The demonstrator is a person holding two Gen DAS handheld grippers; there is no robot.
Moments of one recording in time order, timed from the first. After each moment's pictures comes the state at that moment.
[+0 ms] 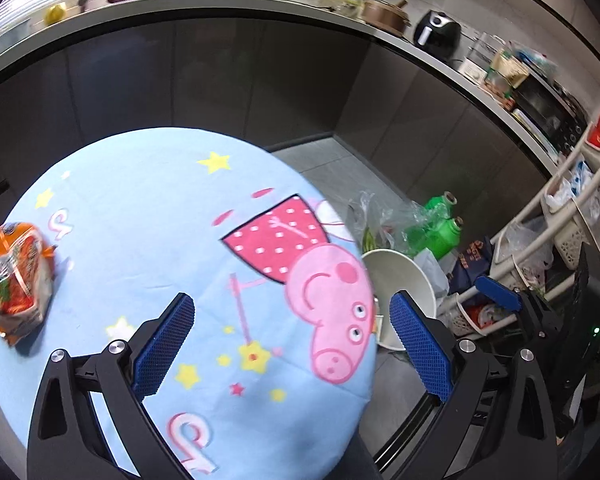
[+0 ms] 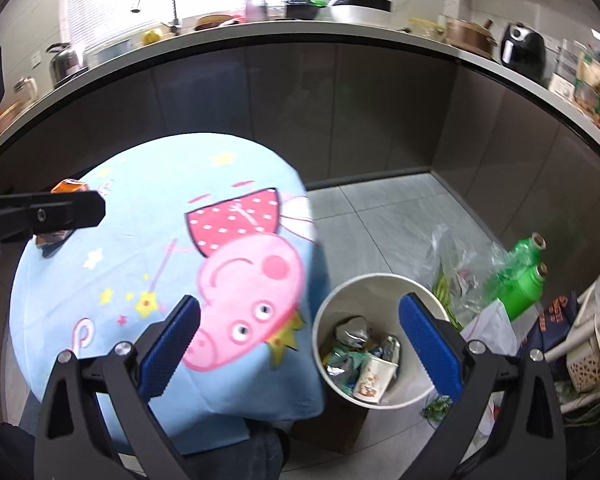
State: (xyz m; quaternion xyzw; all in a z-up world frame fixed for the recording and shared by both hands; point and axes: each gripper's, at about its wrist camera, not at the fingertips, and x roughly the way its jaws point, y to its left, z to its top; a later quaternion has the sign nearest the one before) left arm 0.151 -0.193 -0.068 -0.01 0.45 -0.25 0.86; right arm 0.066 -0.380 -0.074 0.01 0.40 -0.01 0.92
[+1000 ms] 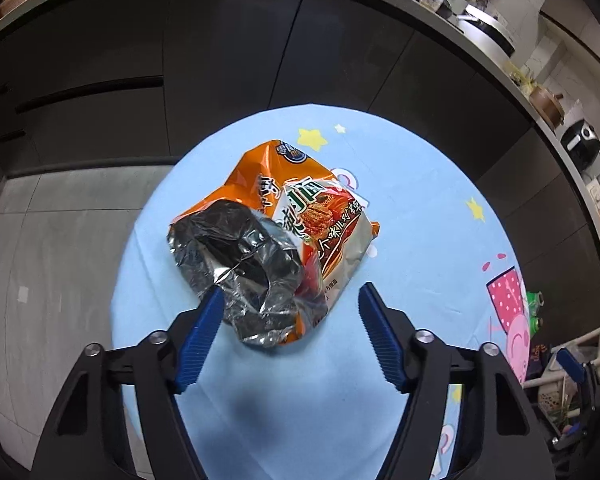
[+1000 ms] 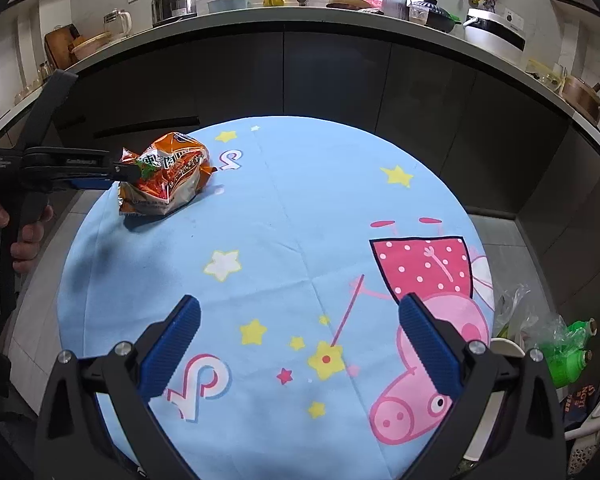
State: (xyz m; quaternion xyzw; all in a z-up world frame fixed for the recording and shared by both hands) left arm 0.211 0.078 -0.123 -0.13 0.49 -0.03 0.86; right arm 0.121 -0.217 -0.077 -0.07 0.42 0.14 0.89
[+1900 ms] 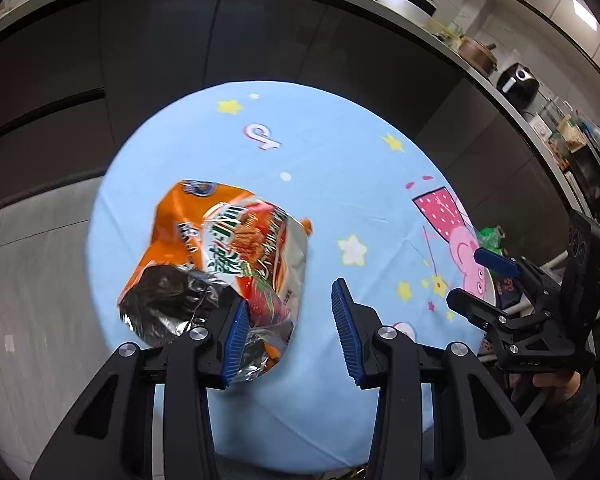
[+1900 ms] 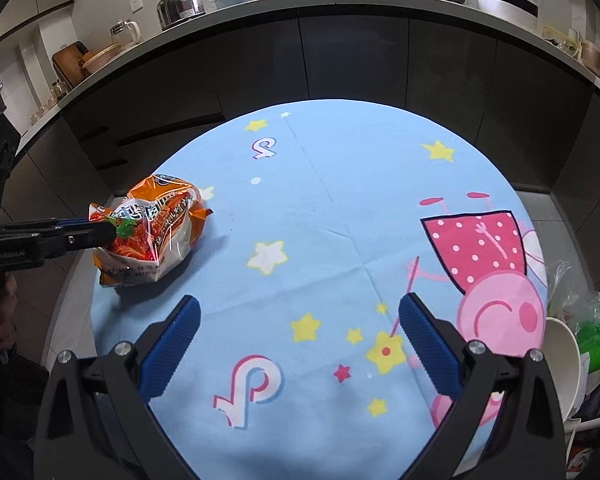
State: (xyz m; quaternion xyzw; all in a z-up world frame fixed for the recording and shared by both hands) left arm 0.121 0.051 -0.098 -0.10 0.49 -0.14 0.86; right arm 0.124 -0.200 -0.093 -0.01 0.45 0.19 0.87
